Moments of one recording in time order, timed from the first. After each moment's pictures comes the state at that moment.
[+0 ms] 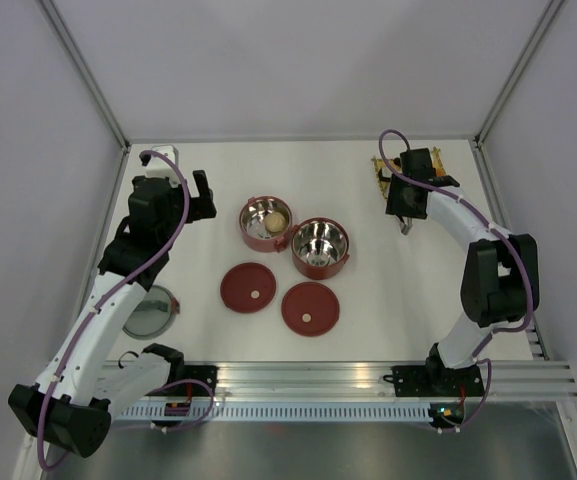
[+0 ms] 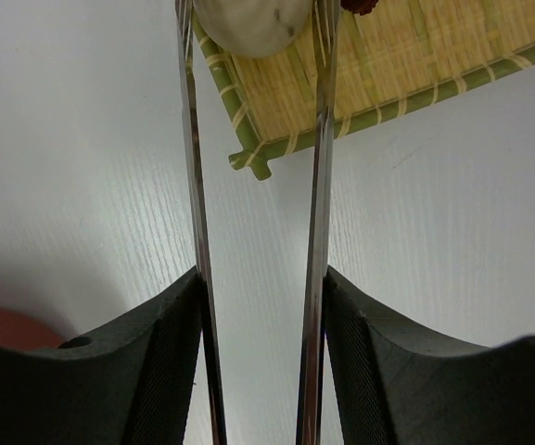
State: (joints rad) left arm -0.32 0.98 1.05 -0.39 -0.28 -0.20; right arm 0.15 1.70 1.27 -0.53 0.18 0.30
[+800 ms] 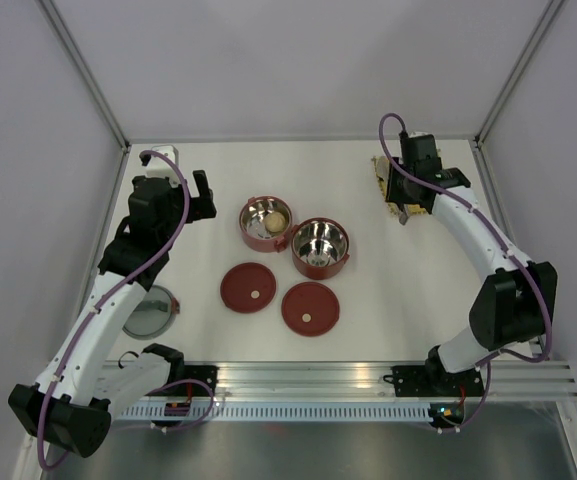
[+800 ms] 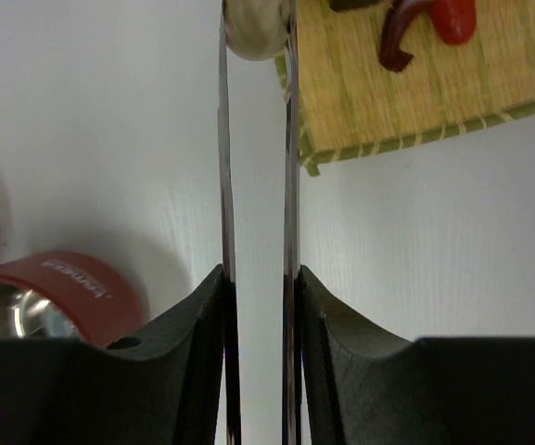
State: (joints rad) left arm -0.32 0.98 1.05 -0.39 -0.28 -0.20; right arm 0.19 1.59 1.33 -0.61 0.13 0.26
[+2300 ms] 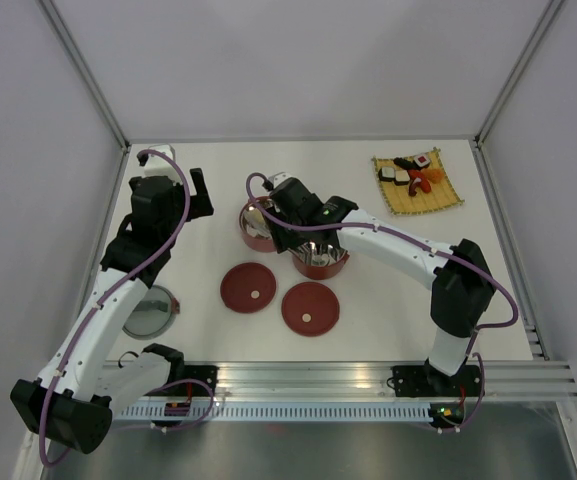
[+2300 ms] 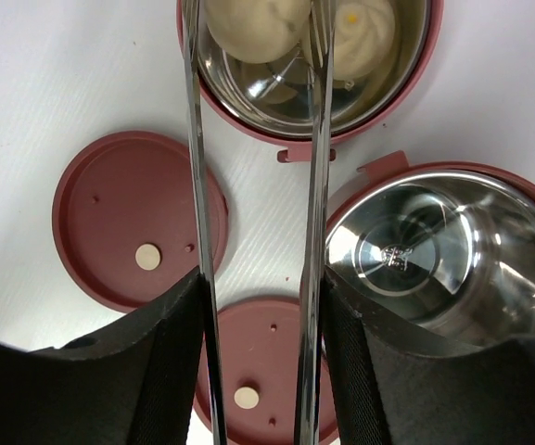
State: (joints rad) left arm -0.31 1.00 1.05 -0.39 -0.36 -0.21; right arm 0.88 1.79 1.54 -0.61 0.12 0.34
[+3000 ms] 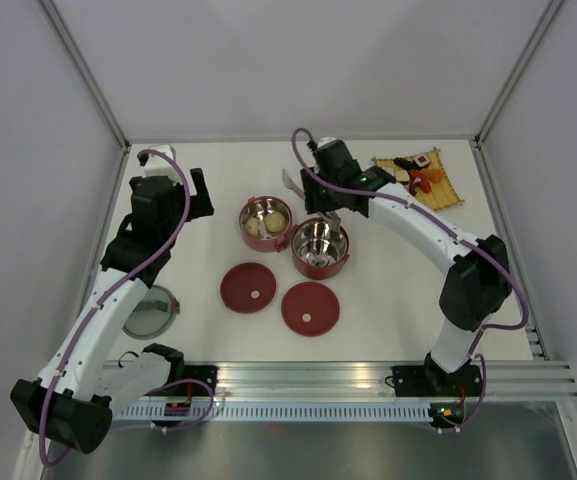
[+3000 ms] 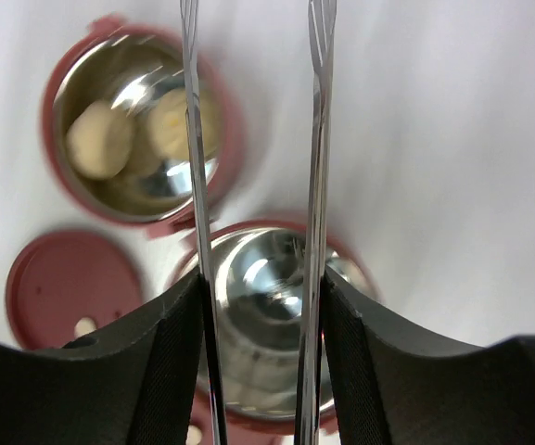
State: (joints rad) left arm -0.31 1.00 1.05 -0.39 -0.35 -0.21; right arm 0.67 1.77 1.60 -0.64 0.11 0.33
